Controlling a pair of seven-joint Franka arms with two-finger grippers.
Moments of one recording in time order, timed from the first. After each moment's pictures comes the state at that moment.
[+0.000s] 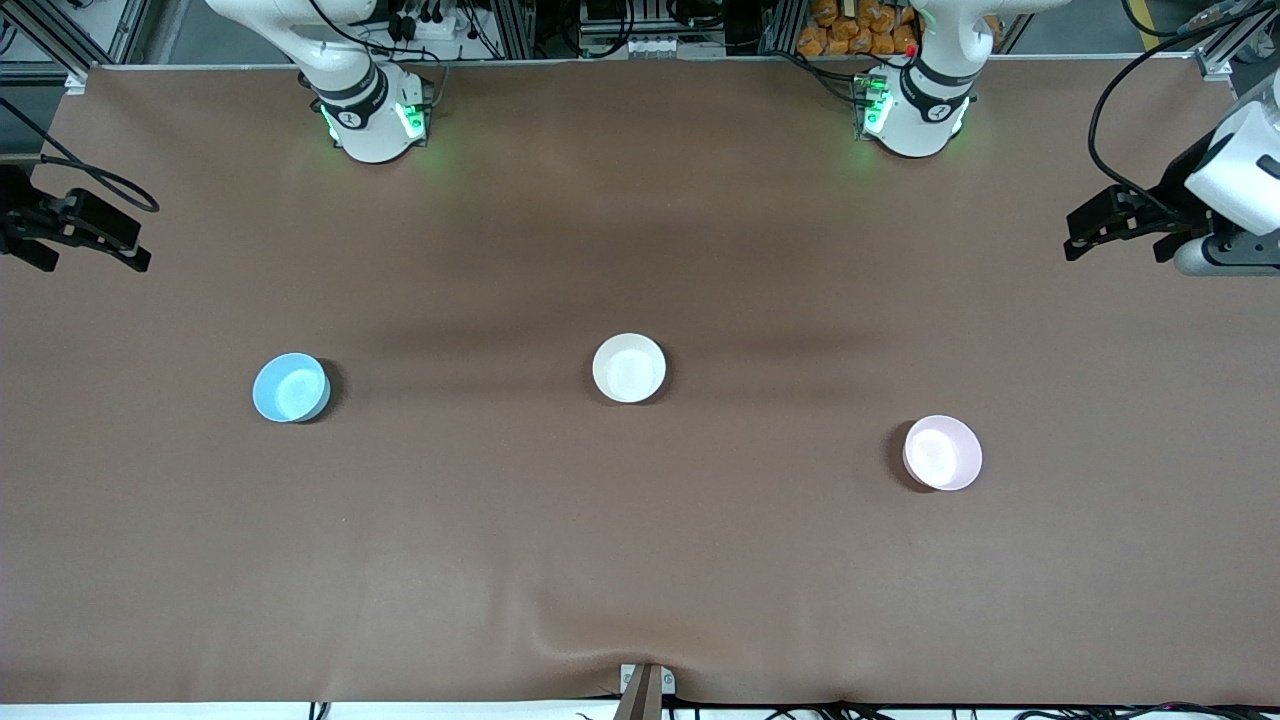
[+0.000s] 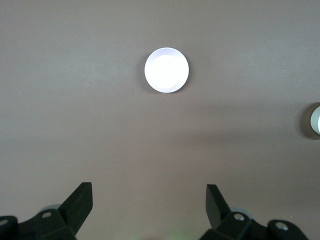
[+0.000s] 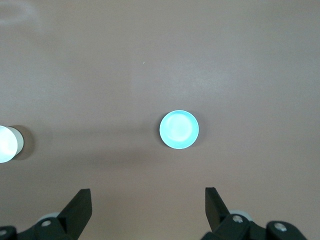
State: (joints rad) left arm 0.02 -0.05 -0.09 -1.64 -0.02 1.57 -0.05; right arm -0.04 0.00 0.03 -1.50 0.01 1.52 0.01
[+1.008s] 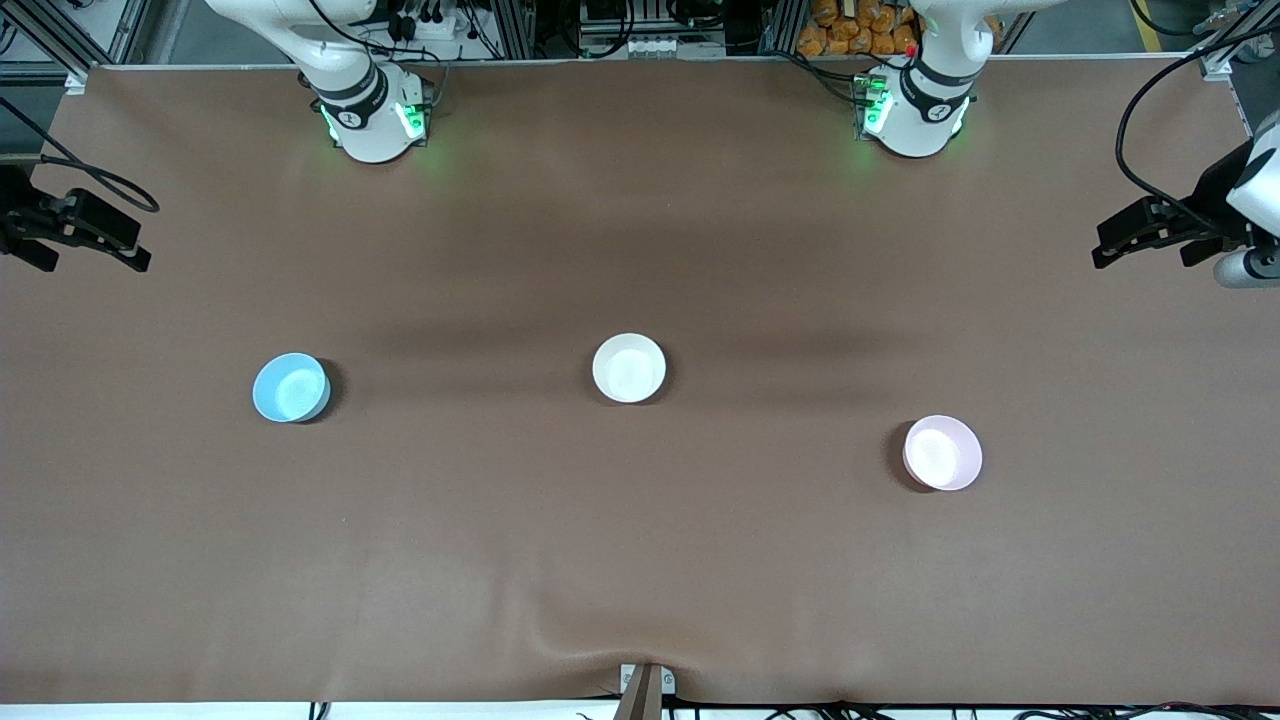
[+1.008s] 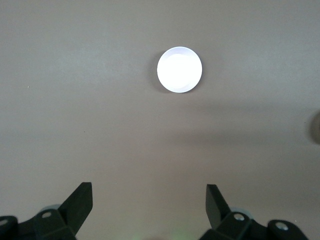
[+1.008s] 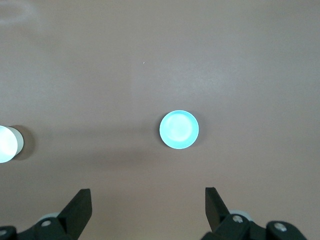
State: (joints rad) left arm 0.07 -0.03 -0.09 -1.63 -0.02 1.57 -0.04; right arm -0.04 0.00 0.03 -1.50 0.01 1.52 0.01
